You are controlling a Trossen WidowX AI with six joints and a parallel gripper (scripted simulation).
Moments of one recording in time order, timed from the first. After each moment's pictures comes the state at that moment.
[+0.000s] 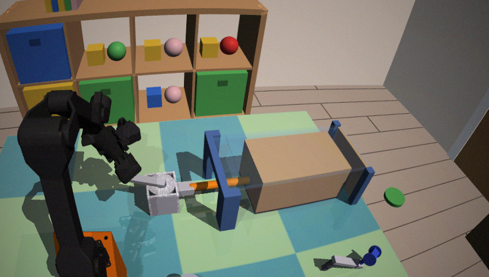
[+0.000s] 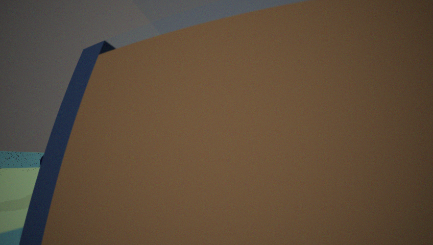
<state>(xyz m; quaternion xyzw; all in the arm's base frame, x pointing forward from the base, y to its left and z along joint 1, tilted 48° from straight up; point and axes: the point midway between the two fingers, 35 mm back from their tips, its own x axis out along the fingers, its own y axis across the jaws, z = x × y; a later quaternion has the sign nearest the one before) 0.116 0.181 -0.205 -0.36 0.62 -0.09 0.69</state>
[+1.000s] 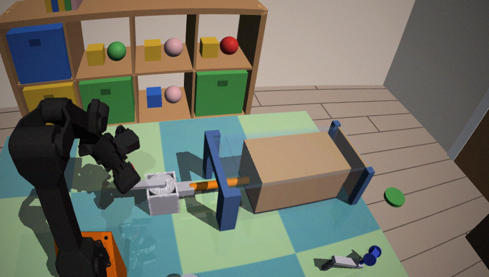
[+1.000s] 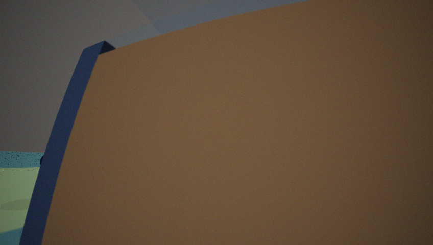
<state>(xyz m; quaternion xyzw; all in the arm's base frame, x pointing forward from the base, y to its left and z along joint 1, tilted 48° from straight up) 0.108 0.160 -0.183 -0.35 0.62 -0.09 0.70</state>
